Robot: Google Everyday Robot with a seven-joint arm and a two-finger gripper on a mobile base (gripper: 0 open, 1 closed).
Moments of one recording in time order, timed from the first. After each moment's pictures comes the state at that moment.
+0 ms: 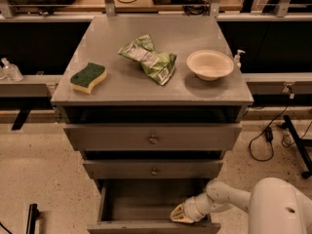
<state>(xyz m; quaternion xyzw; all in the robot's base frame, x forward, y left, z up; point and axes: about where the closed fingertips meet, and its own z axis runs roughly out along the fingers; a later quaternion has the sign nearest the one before) 0.460 -0.103 0.177 -0.68 0.63 0.30 0.23</state>
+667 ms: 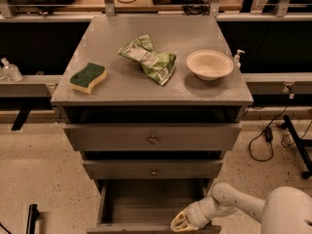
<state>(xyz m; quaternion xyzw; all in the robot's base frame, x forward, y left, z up) 0.418 -0.096 0.225 -0.71 0.53 0.38 0.28</state>
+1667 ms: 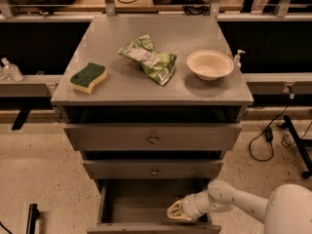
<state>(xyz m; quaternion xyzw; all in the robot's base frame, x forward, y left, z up) 0.464 -0.086 0.224 -0.68 0.59 0.30 0.30</state>
